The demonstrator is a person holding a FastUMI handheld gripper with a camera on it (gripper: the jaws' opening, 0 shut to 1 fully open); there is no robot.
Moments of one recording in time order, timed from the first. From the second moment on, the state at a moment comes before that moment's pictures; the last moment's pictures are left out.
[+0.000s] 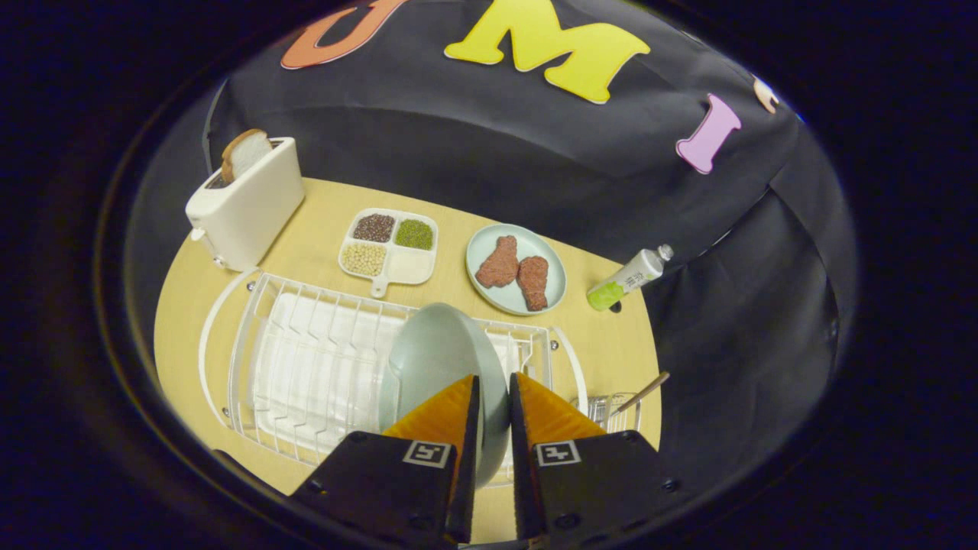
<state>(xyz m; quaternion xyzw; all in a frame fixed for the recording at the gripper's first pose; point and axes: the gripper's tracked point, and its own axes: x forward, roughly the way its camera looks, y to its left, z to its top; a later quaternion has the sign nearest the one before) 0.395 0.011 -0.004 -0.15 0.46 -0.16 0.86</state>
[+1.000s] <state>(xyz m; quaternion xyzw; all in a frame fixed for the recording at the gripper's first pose) 0.319 -0.017 0.056 -0.11 0.36 -0.25 0.89</state>
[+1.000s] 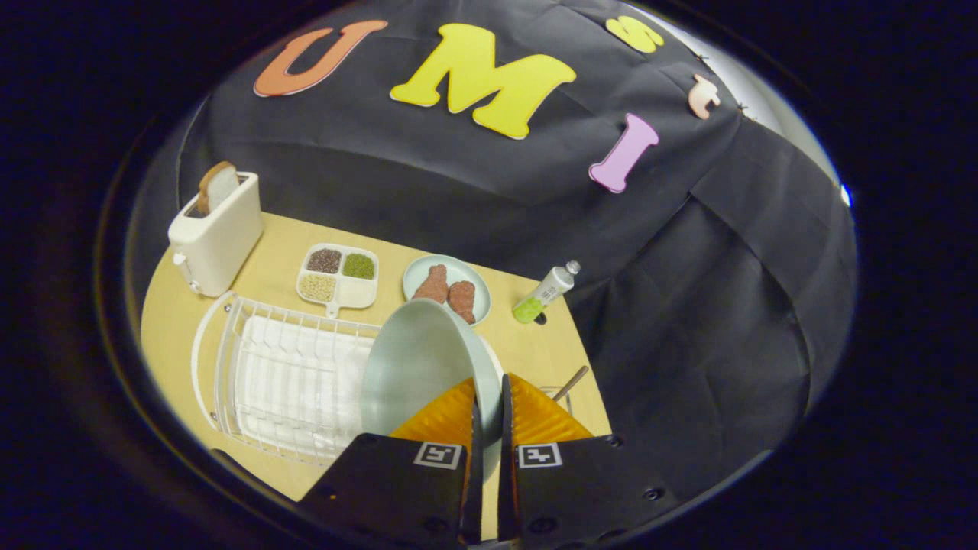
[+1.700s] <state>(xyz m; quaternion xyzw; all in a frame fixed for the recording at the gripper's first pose) 0.172 -0.055 -0.106 0.12 0.41 0.01 0.90</state>
